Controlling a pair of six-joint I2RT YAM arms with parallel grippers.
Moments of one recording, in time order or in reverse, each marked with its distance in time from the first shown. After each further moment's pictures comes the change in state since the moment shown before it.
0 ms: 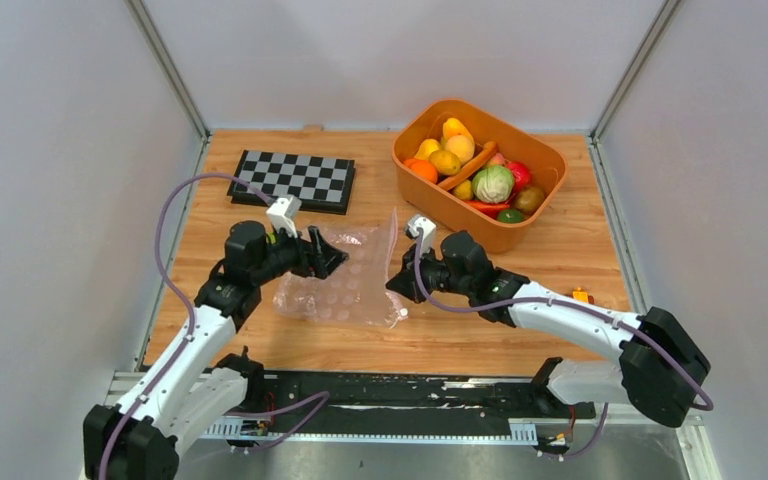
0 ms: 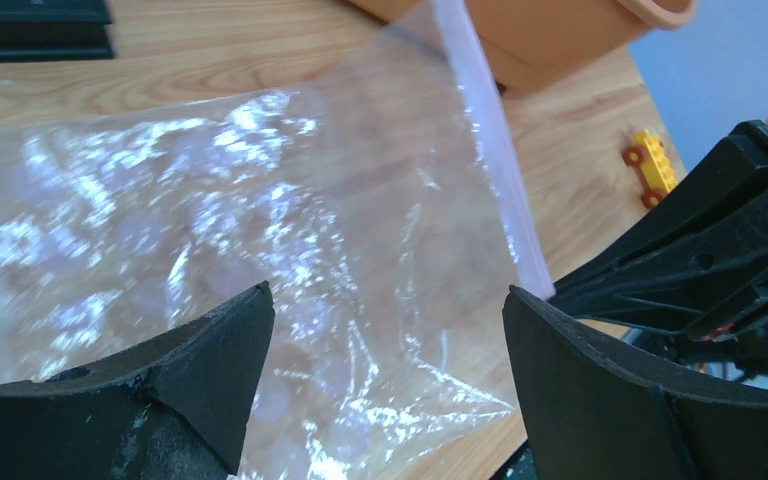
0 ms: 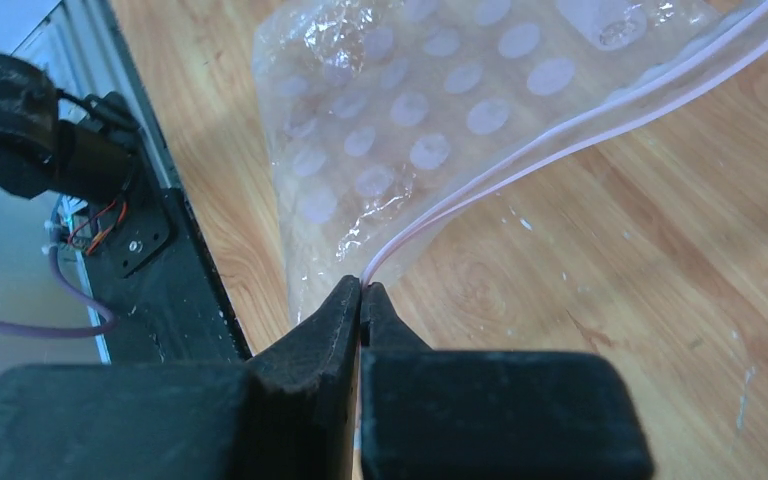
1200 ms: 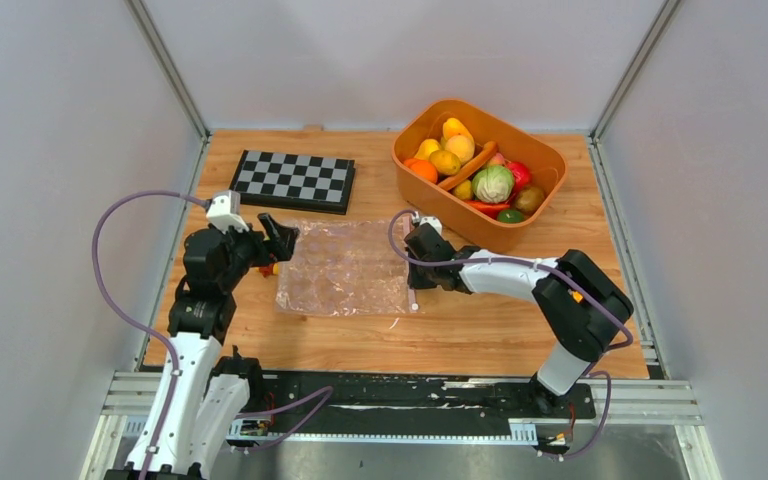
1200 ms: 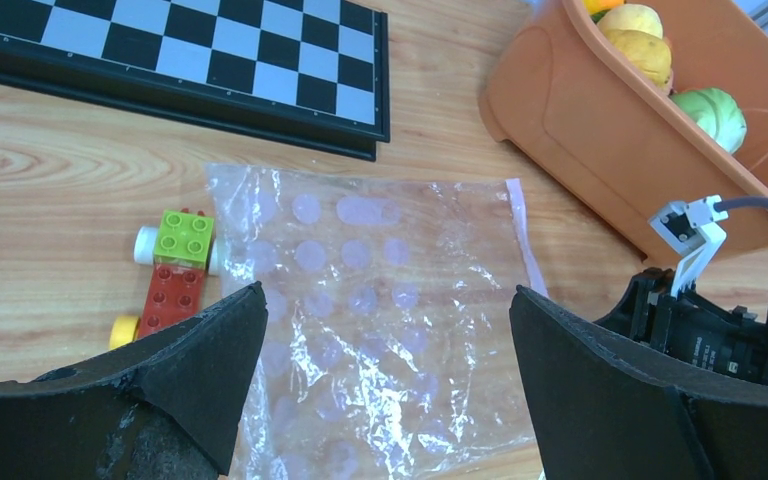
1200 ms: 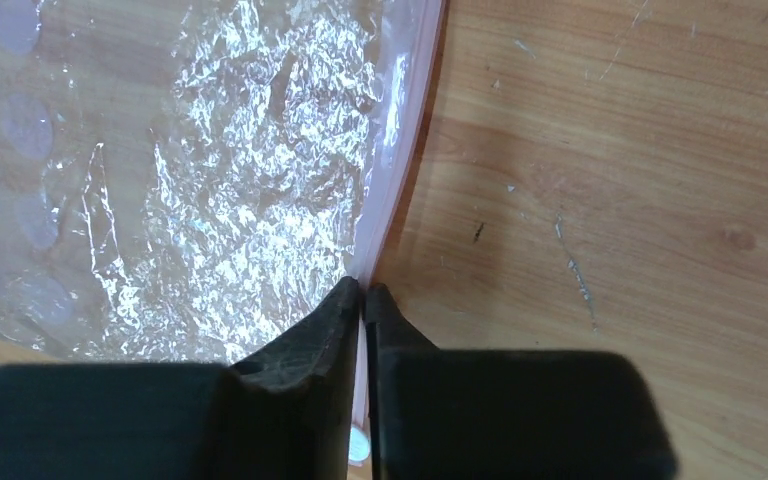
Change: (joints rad) left arm 0.241 -0.189 0.034 -0.113 -0.202 0.019; right arm -0.051 0.436 0.217 -0.293 0.402 0.301
